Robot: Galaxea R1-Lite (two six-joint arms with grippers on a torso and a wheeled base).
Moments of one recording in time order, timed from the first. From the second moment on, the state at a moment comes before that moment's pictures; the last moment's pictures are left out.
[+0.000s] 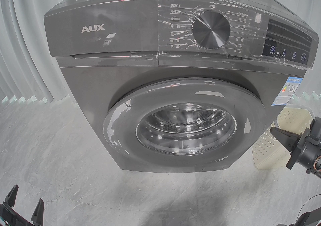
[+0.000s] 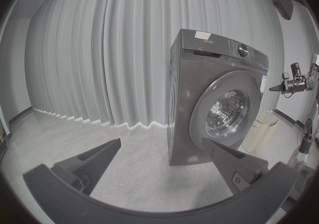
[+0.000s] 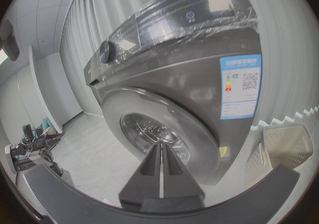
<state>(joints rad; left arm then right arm) 0.00 0.02 -0.02 0.00 -0.02 -0.01 0.47 1.09 -0.27 -0.76 0.04 0.13</state>
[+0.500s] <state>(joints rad) 0.00 0.02 -0.02 0.00 -0.02 -0.01 0.39 0.92 -0.20 -0.73 0.04 0.05</state>
